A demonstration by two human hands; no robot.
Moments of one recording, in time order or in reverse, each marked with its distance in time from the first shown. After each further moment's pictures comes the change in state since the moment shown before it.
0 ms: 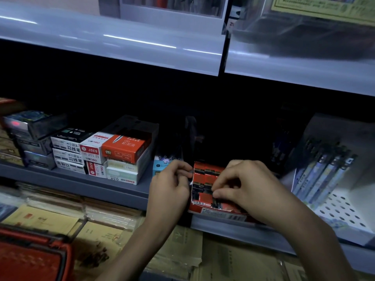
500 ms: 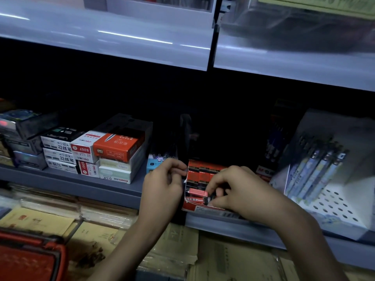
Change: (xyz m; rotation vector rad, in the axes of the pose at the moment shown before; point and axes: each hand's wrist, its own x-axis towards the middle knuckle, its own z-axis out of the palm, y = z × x) left_hand -0.001 0.003 0.000 -0.028 -0.008 -0.031; right_hand 0.004 0.008 0.008 0.080 -0.218 0.087
